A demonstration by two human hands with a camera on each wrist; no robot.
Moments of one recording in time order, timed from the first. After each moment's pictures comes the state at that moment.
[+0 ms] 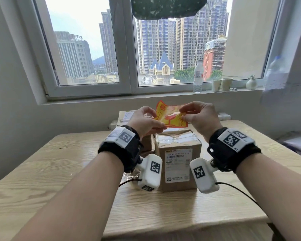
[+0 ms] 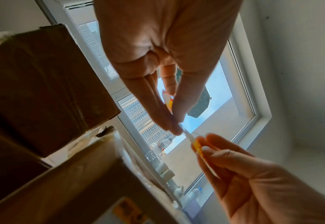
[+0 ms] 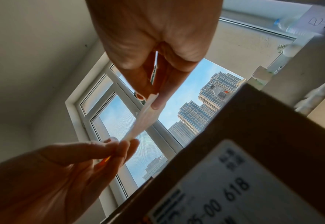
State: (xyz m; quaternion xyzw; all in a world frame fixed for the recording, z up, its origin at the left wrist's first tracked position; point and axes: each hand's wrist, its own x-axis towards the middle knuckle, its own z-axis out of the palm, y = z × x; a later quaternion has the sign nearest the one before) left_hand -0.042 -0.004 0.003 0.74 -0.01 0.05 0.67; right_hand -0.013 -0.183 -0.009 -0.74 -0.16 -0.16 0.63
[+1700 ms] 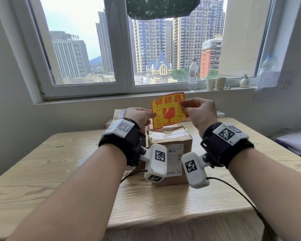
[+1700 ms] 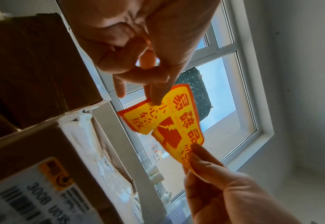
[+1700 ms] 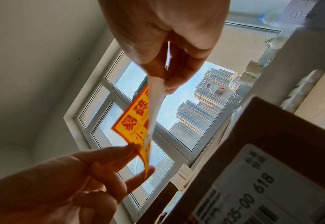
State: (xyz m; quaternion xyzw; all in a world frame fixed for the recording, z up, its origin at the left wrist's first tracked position) left_hand -0.054 -0.024 0.014 0.77 0.13 0.11 0.62; right_hand -0.036 -0.192 0.001 -0.73 -0.05 -0.19 0.66
